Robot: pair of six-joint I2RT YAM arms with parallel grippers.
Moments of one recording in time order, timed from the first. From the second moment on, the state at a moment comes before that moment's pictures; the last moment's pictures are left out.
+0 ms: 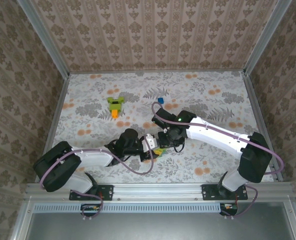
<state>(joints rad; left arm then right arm) -0.91 1.41 0.42 0.48 0.46 0.30 0.87 1.56 1.28 -1.06 -0.01 0.73</state>
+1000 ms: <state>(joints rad) -0.92 1.41 0.43 0.48 0.46 0.30 0.90 1.62 1.36 -1.14 0.04 0.74</state>
